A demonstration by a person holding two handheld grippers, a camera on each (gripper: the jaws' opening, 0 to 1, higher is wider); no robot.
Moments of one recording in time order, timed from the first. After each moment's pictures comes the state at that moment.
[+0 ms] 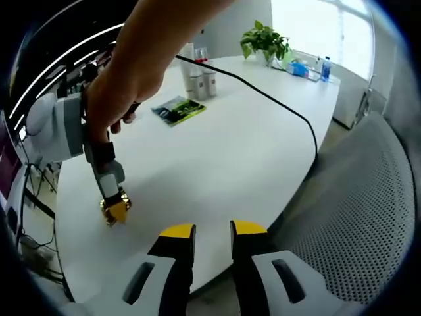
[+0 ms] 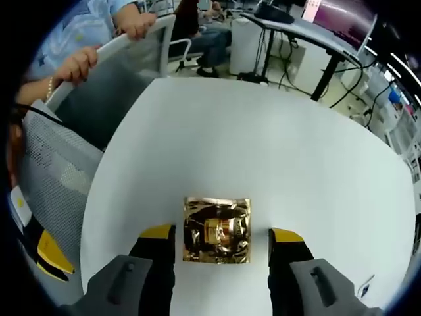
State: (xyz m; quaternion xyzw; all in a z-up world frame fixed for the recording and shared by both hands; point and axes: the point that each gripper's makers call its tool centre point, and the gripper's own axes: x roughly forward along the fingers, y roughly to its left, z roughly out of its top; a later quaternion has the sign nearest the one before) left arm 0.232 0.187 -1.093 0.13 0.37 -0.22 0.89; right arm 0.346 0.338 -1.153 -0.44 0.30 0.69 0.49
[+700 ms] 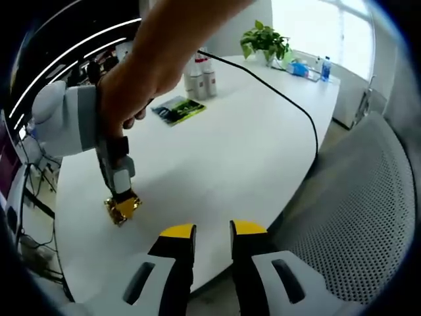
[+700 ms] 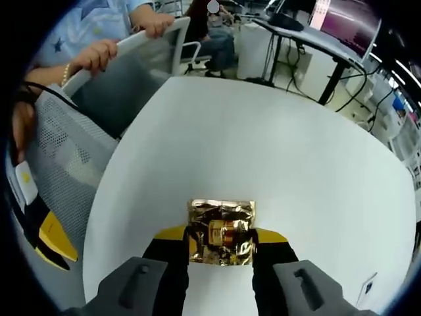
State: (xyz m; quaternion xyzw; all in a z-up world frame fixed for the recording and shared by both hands) left arm 0.232 0.186 -1.092 0.13 0.37 -0.22 0.89; right arm 0.329 0.311 -1.150 -0.44 0.29 0.71 0.47
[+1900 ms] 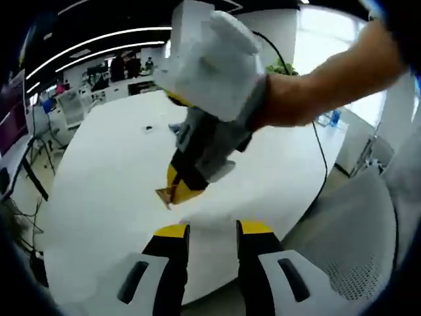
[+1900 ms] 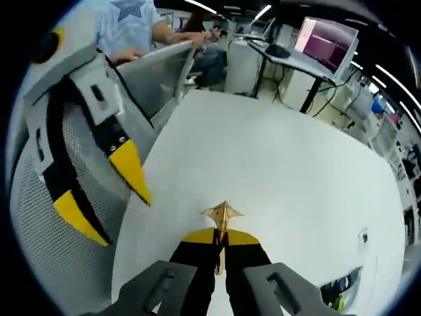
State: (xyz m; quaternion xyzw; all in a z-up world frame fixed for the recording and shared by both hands) left arm 0.254 0.196 -1.051 -0.02 0.29 -0.18 0.94; right arm 0.302 0.218 -1.091 -0.39 0.23 0.69 0.56
